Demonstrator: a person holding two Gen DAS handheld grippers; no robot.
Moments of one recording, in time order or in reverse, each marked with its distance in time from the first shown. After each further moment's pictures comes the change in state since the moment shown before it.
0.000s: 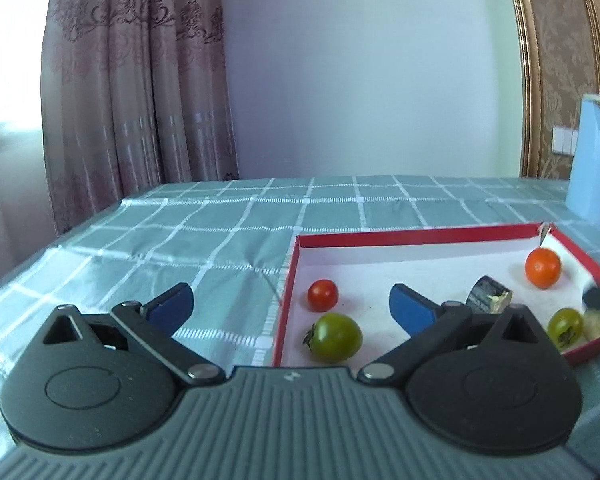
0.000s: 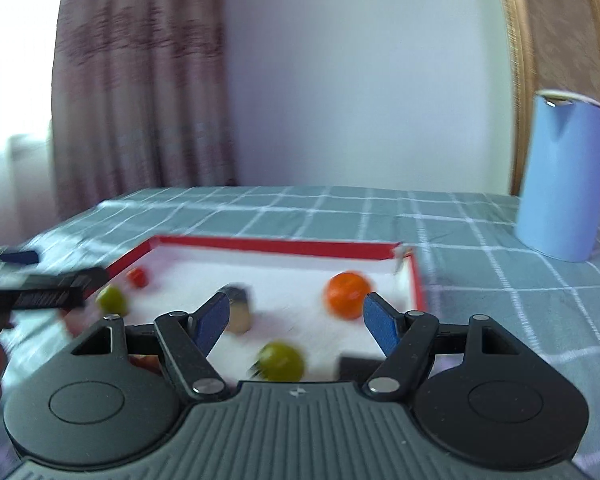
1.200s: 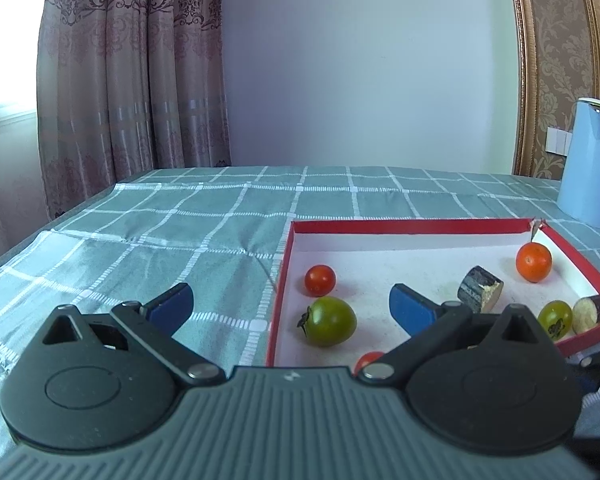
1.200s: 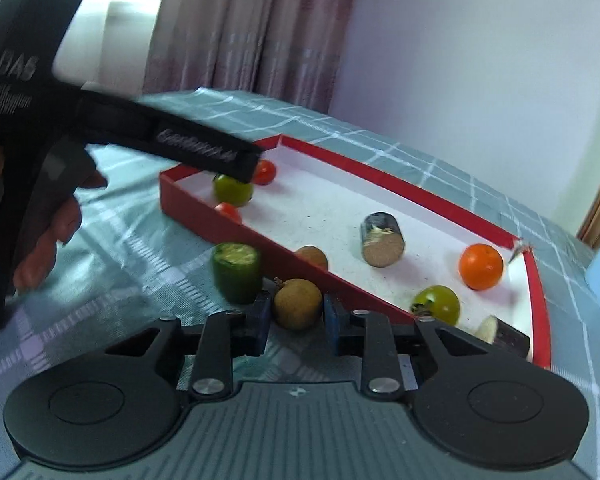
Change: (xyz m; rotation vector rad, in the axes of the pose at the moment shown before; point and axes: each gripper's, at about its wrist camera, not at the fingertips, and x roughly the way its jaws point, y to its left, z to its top) left arm -0.003 0.006 -0.005 -0.008 0.034 -0.032; right arm 0.022 0.080 -0.025 -0.302 0.198 0.085
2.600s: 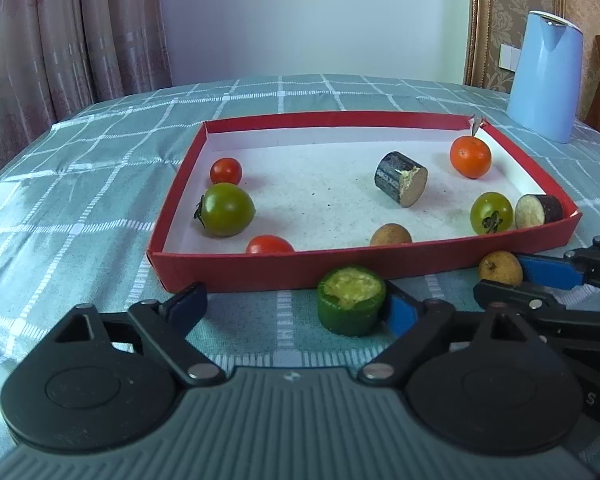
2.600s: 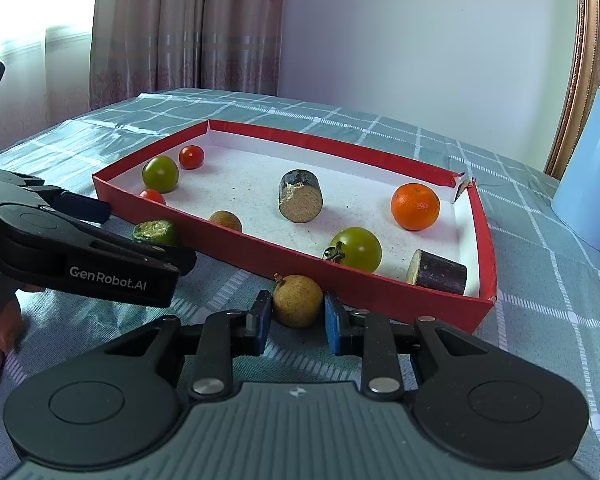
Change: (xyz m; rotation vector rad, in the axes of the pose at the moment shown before) left arm 0.007 -0.046 -0.028 0.085 0.253 -0.131; right arm -0.006 -0.039 -0.016 0.156 0.047 -0.060
